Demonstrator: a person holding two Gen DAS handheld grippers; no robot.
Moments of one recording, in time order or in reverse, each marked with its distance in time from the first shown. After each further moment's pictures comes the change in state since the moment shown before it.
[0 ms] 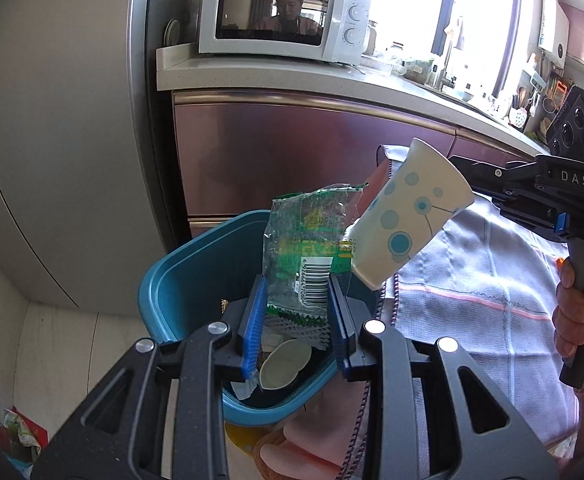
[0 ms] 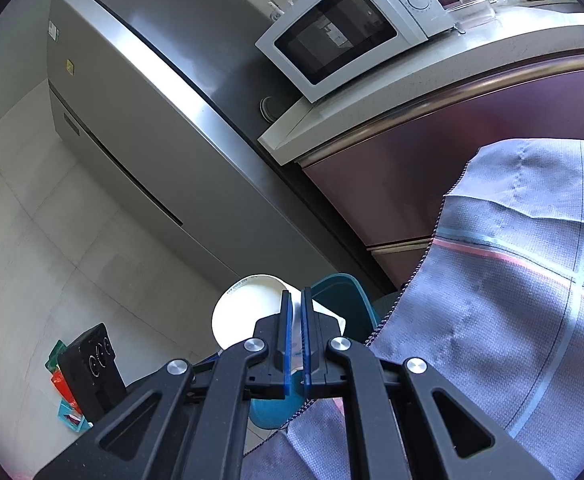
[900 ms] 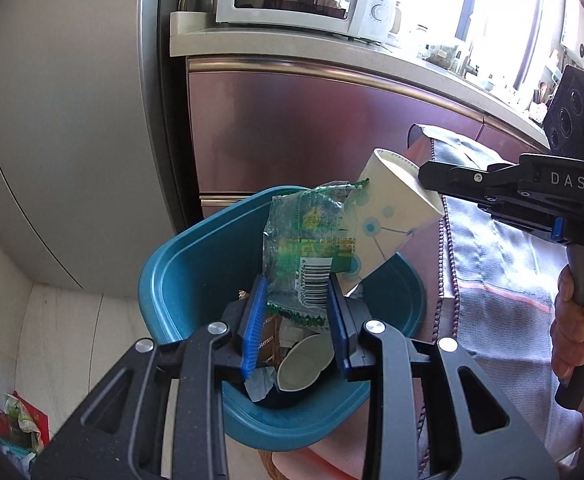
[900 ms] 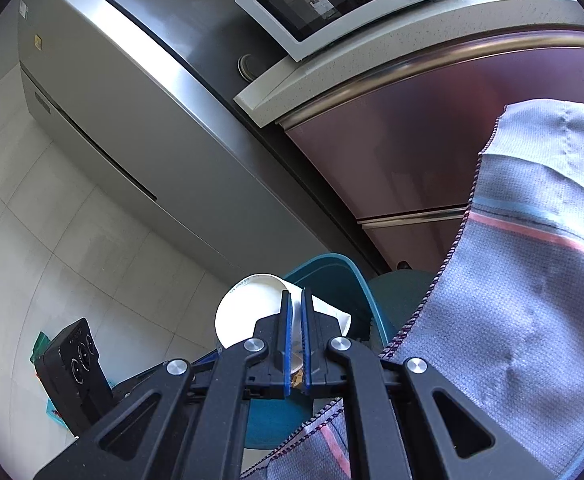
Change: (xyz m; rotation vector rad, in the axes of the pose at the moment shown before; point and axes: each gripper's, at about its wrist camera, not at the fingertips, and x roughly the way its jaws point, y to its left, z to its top) left arm 0.052 0.017 -0.007 -0.038 0.073 0.047; right arm 0.066 -0.004 -0.004 0.012 0.111 -0.065
